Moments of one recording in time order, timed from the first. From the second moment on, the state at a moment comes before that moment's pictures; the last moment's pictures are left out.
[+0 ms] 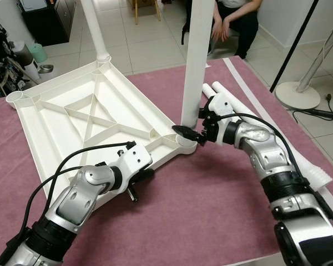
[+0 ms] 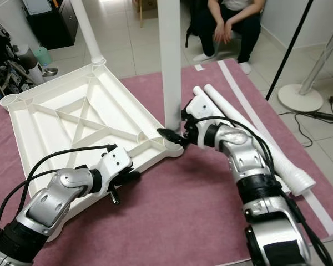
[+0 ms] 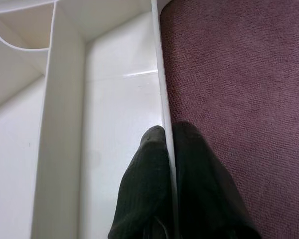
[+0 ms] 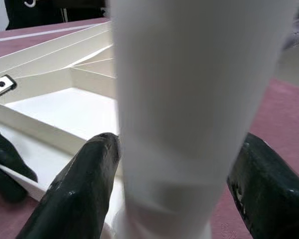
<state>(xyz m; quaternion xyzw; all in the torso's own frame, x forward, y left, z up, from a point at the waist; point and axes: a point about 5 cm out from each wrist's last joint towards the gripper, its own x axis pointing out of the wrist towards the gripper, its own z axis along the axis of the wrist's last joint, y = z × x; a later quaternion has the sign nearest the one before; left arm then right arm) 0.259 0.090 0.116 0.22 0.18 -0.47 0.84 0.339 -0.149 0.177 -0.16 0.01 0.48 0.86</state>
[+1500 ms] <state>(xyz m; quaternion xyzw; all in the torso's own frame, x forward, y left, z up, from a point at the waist) 0.273 0.092 0.125 0.21 0.20 -0.41 0.86 0.350 -0.051 0.154 -0.09 -0.02 0.11 0.99</state>
